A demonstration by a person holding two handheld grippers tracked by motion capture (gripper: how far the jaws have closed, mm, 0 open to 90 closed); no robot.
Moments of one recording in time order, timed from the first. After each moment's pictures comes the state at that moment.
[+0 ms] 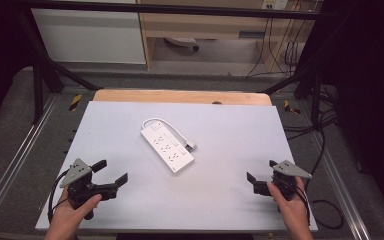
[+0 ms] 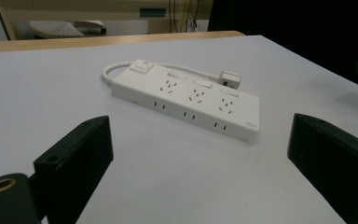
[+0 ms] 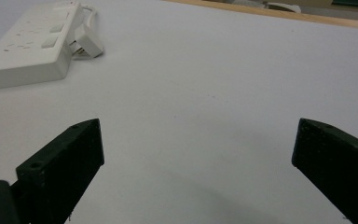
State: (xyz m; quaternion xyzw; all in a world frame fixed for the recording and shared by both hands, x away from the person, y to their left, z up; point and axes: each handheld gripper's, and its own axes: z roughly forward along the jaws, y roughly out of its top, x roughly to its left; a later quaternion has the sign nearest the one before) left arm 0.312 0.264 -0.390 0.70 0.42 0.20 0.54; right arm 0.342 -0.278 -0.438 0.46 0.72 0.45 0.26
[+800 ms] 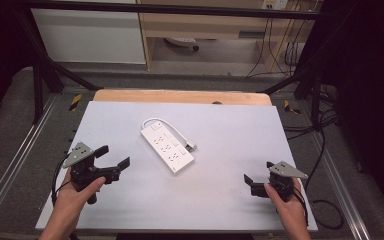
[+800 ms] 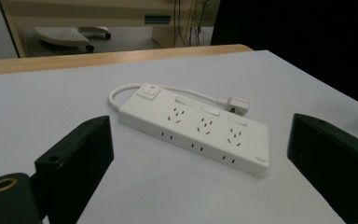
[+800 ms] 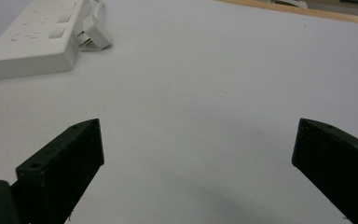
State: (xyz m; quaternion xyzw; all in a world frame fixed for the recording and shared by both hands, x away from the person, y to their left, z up) left arm 0.343 0.256 -0.364 0.70 0.43 0.21 0.53; right arm 0.341 -0.270 -0.440 0.45 0.73 0.44 0.26
